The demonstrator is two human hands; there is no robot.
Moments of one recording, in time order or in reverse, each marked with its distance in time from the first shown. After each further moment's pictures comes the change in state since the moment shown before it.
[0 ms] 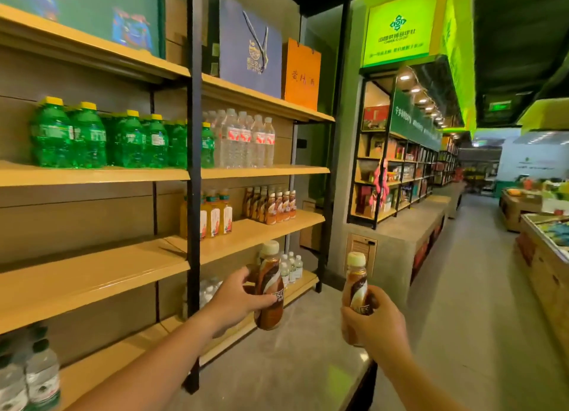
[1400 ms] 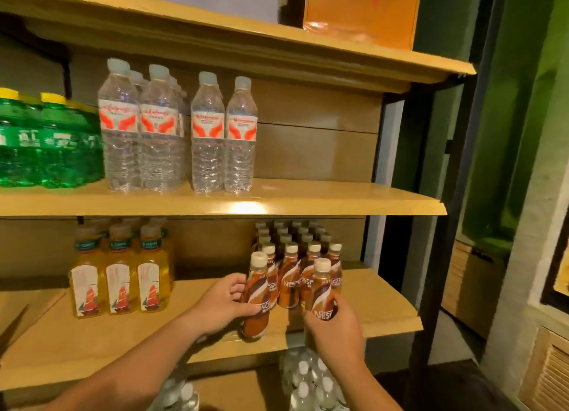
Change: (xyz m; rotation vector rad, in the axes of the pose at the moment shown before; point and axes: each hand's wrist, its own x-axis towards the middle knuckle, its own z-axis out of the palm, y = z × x) left_hand 0.635 -0.077 0.062 0.117 0.559 -0.297; right_hand 0.745 0.057 0.250 0.069 -0.560 -0.314
